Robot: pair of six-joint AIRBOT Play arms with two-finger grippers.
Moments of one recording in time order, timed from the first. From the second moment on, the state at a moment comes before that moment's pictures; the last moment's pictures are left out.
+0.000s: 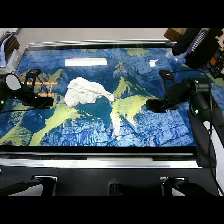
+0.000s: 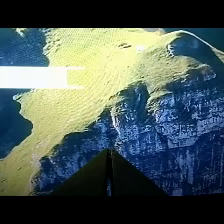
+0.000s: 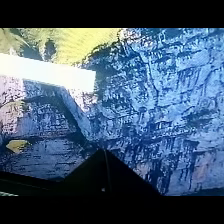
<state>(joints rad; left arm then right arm) -0.01 -1.37 1.35 1.50 -1.36 -1.52 0.17 -1.26 1.25 1.73 -1.28 -1.51</state>
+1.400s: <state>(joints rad) -0.01 -1.41 1.37 1.48 -1.18 -1.61 0.17 -1.26 1.25 1.74 -1.25 -1.50</state>
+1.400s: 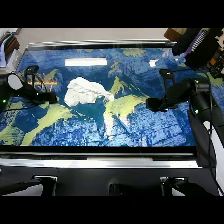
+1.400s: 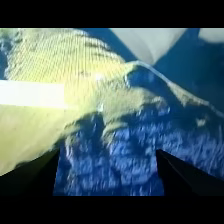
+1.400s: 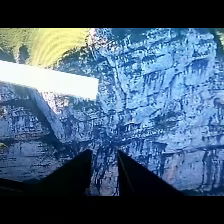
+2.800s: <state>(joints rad) -0.52 -1.42 1.18 1.23 -1.33 -1.78 0.17 -1.01 1.25 1.74 -1.40 -1.37</state>
